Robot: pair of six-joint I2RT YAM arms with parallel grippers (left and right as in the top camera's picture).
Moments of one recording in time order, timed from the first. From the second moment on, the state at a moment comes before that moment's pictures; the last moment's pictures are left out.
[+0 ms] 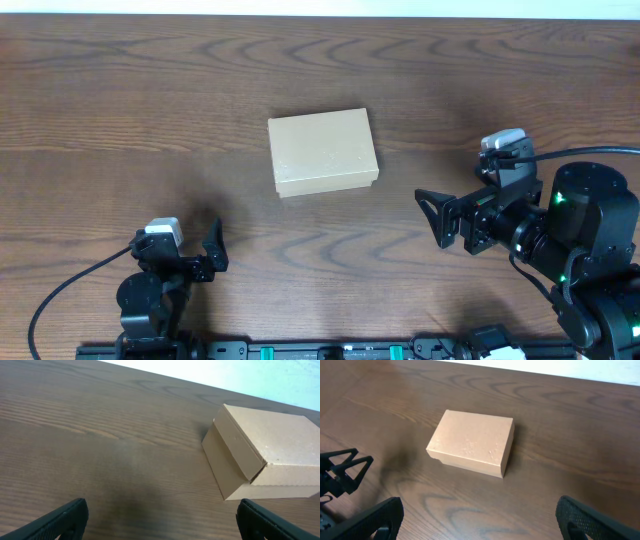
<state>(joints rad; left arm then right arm) 0.03 0.01 0.13 -0.47 0.15 -0.20 0.24 0.87 1.30 -1.06 -0.29 0.06</state>
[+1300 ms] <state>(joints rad) 0.03 0.01 0.13 -0.46 0.15 -0.20 0.41 0.16 0.48 -0.68 -0.22 -0.12</state>
